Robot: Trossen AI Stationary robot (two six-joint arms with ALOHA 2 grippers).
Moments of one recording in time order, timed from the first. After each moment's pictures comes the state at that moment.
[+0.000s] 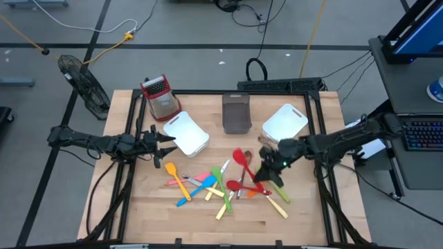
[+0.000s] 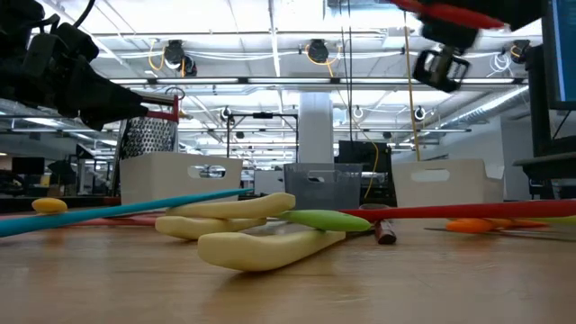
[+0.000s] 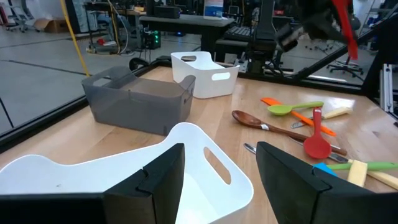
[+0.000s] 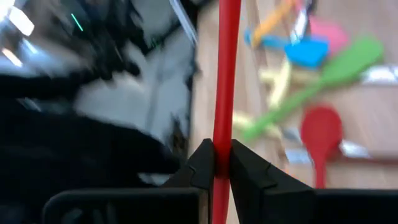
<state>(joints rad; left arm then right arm) -0.17 0.21 0.01 0.06 -0.38 -0.13 0.20 1.15 0.66 0.11 -0.34 0.79</state>
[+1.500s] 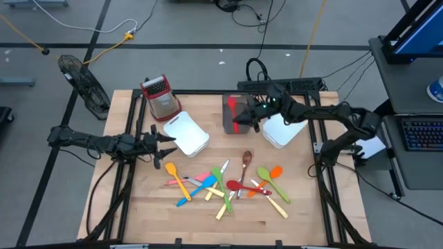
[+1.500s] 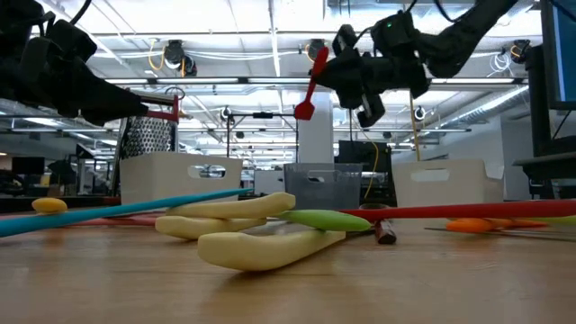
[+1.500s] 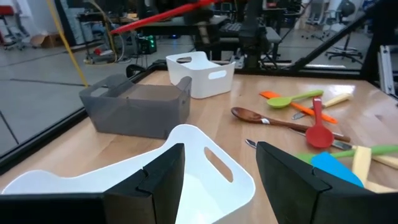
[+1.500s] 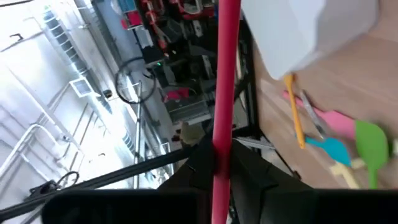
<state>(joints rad) -0.17 0.21 0.01 0.06 -0.36 -0.03 -0.53 1.53 0.80 0.58 -0.85 1.73</state>
